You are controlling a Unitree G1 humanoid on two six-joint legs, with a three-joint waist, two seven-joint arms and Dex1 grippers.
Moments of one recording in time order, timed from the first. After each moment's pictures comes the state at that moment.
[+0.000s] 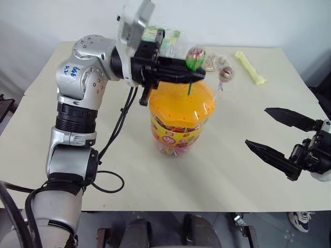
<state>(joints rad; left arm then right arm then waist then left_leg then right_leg) -1.26 0.42 -0.01 0.25 -0.57 0.54 -1.31 0.10 -0.87 -0.71 -0.73 1.03 0.52 0.80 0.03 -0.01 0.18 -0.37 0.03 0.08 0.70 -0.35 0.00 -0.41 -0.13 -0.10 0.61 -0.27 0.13</state>
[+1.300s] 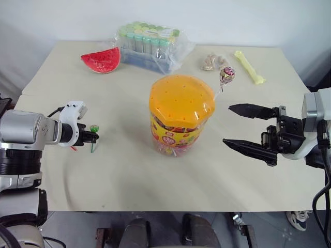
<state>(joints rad) -0.80 0.85 0.03 0.17 -0.36 1.52 -0.53 -0.25 -0.88 -0.35 -0.49 1.00 0.54 0.98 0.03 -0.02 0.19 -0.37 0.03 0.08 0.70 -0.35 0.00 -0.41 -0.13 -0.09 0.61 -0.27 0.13</state>
